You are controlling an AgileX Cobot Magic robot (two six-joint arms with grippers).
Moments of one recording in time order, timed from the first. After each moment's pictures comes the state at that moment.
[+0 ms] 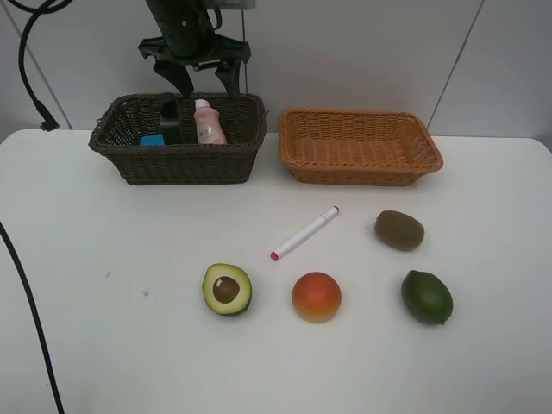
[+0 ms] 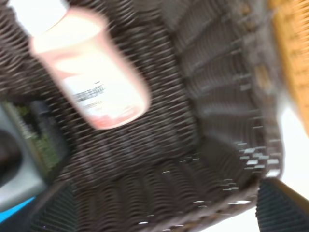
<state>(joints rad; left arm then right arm) -0.37 2.32 -2.30 -0.08 1.20 -0.07 0.04 0.00 -0.52 -0.05 1.06 0.02</state>
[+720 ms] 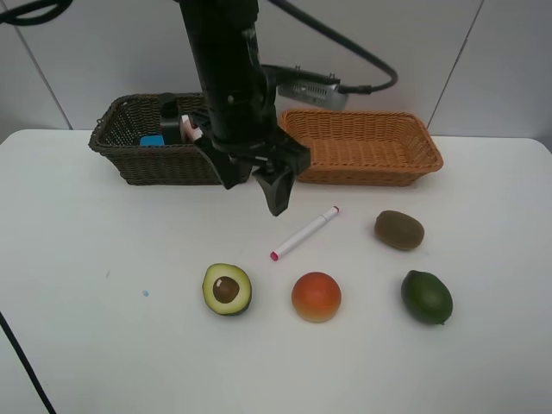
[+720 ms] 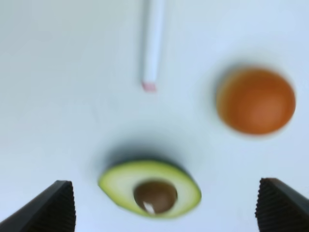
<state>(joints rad) -0.70 2.00 -1.68 -0.14 1.20 0.07 0.04 0.00 -0.52 -0.05 1.06 0.02</state>
